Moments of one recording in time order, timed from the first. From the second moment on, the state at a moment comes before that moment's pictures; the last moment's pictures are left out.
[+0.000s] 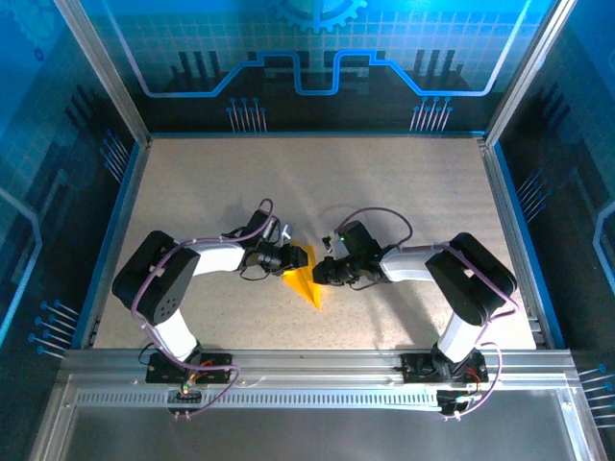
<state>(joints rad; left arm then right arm) -0.48 1.71 0.76 -0.04 0.53 -0.74 0.66 1.72 0.73 0.07 -0.57 0.66</state>
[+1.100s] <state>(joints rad) -0.48 1.72 0.77 -0.04 0.52 -0.73 0.67 1.75 0.80 -0.06 -0.48 0.60</state>
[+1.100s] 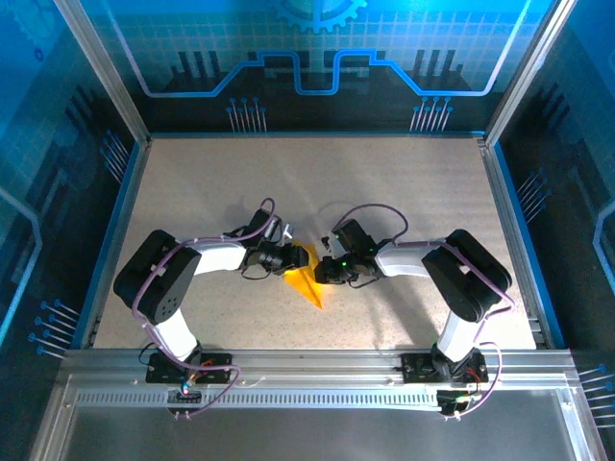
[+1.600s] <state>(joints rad) -0.49 1.70 0.80 -0.10 0.50 -0.72 0.69 1.76 0.81 -0.09 -0.44 0.61</state>
